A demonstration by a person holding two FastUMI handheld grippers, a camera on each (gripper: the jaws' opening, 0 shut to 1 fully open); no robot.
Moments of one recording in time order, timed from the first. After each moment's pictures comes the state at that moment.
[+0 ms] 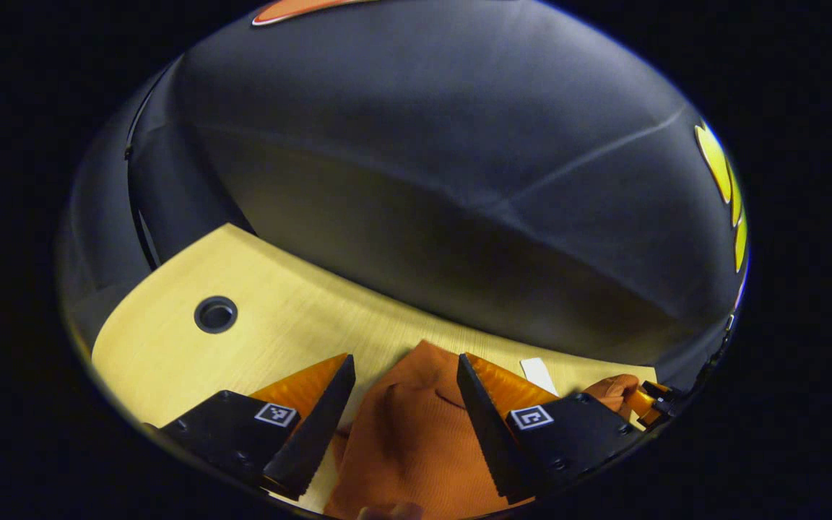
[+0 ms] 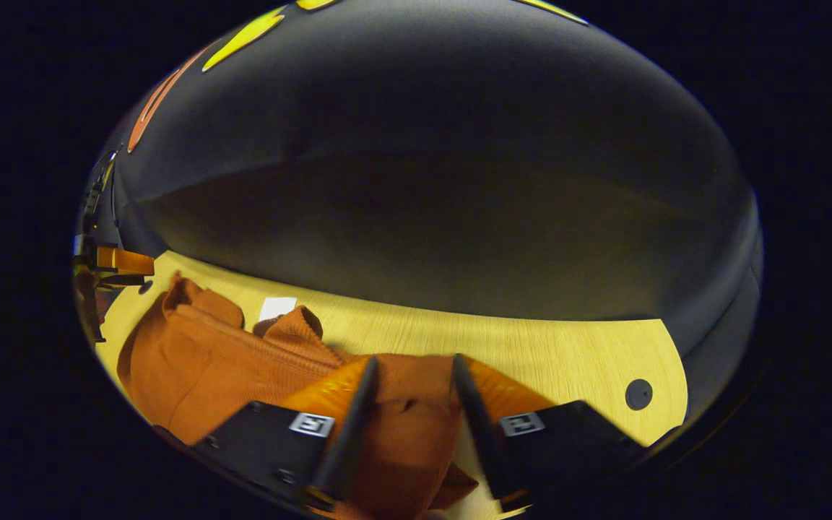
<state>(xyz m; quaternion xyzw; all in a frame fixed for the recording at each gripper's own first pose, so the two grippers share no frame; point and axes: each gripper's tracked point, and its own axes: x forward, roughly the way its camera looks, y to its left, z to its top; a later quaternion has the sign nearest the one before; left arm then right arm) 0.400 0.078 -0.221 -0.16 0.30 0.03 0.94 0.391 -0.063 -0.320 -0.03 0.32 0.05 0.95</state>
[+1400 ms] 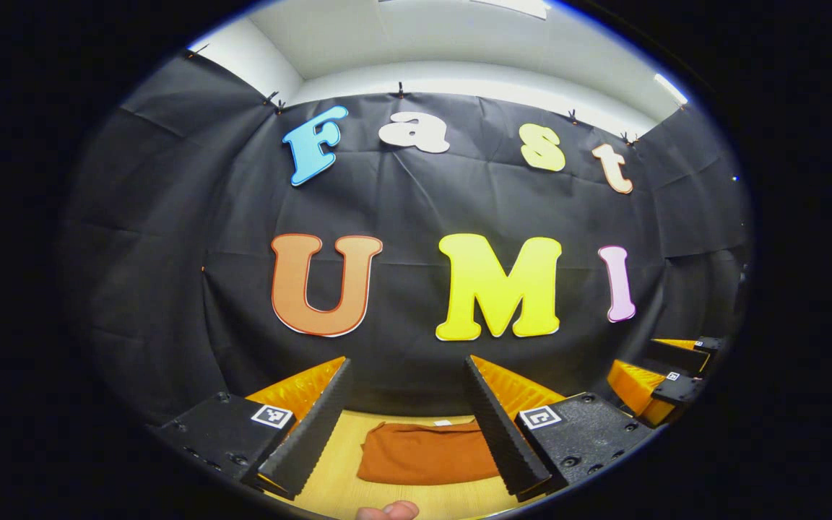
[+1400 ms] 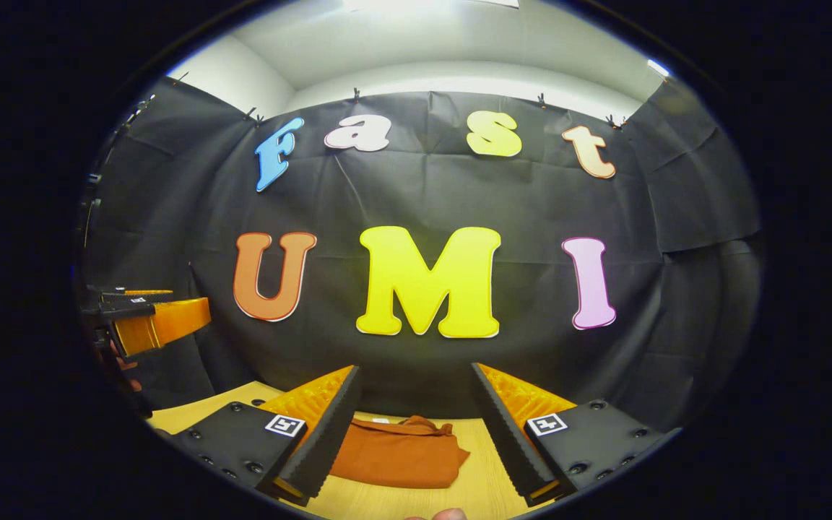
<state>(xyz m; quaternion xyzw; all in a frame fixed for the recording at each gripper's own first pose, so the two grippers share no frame) 0.012 -0.009 0.144 0.00 -0.04 -0.03 1.00 0.037 0.004 0.060 0.00 0.00 0.04 1.00</state>
